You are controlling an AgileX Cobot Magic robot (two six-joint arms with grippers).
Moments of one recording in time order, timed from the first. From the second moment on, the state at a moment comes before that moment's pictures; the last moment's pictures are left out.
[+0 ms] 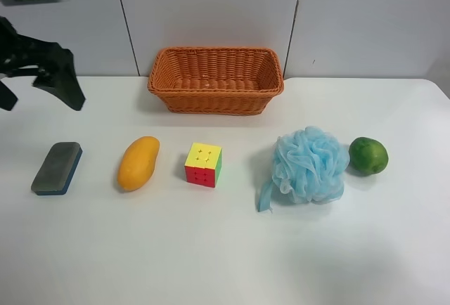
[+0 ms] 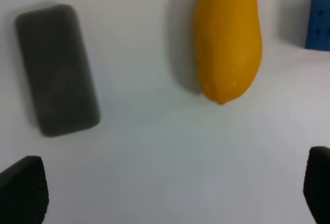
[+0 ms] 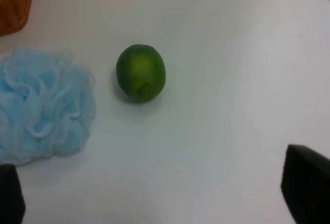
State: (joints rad) left arm -0.21 1.42 -1.14 -0.14 1.03 -0.05; right arm 0.00 0.00 -0.48 -0.03 1.06 0.09
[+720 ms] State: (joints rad) left arm -0.34 1.86 -1.14 -0.20 0.74 -0.12; right arm 0.00 0.00 -0.48 -0.03 1.06 0.09
